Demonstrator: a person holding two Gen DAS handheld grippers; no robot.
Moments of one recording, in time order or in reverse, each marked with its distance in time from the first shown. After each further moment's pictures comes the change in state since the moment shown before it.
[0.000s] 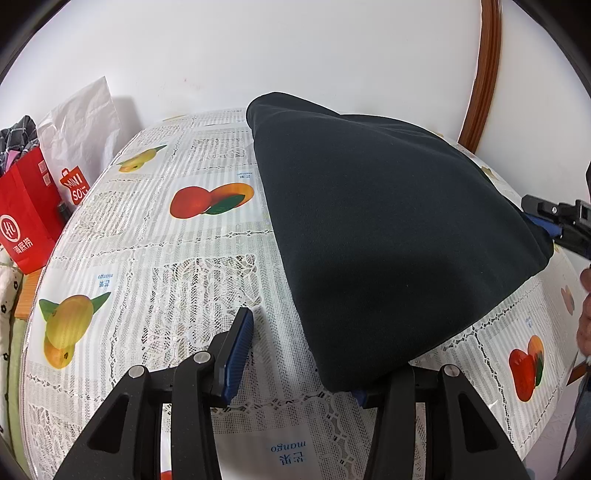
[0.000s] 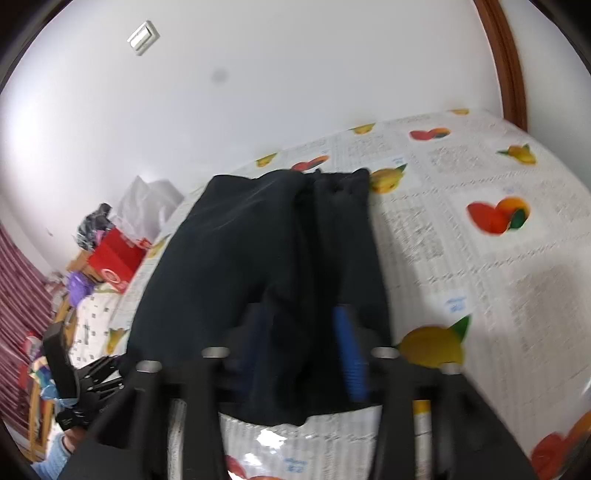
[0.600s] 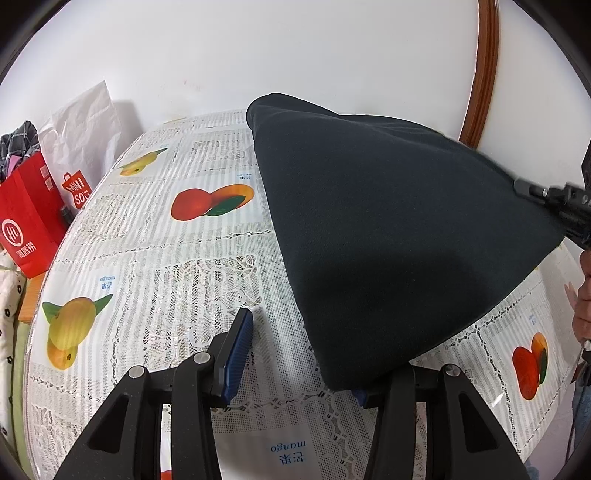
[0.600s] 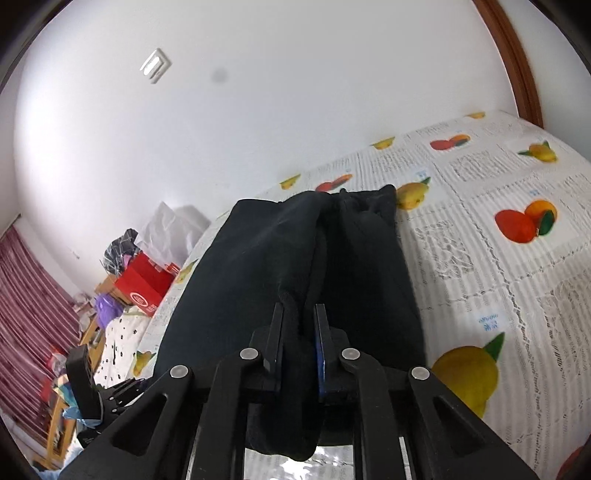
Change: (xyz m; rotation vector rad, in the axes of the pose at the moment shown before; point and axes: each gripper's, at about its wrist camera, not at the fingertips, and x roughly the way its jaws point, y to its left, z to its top) left arm 0.000 -0.002 0.000 0.012 -0.003 0.013; right arm 0.006 -0.007 0.006 0.040 -0.081 0.095
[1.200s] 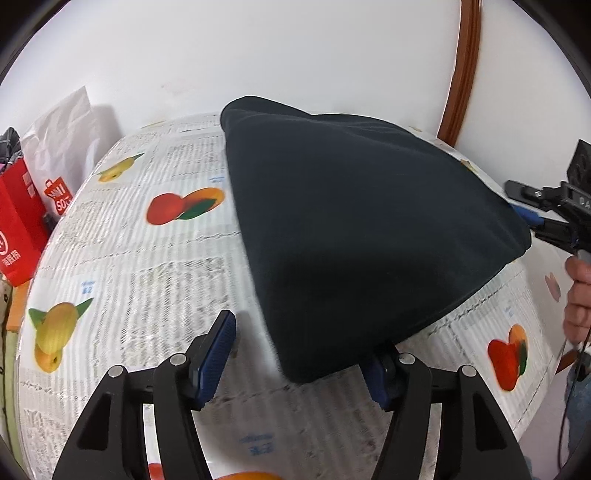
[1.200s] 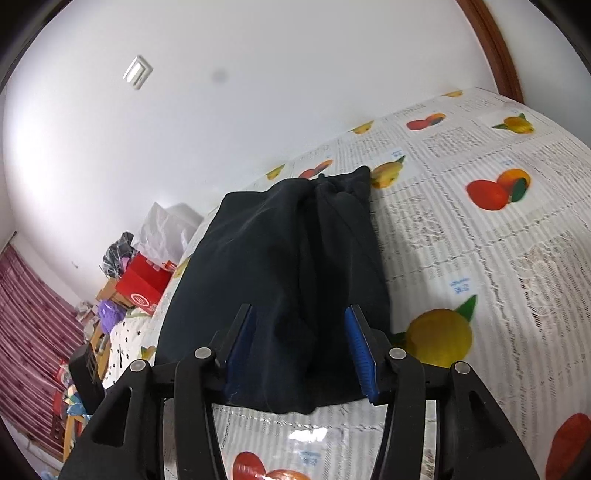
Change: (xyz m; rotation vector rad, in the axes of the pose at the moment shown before) left arm -0.005 -0.015 0.002 0.027 0.001 -0.082; right arm -0.013 -0.012 -0.007 0.066 0.047 0.010
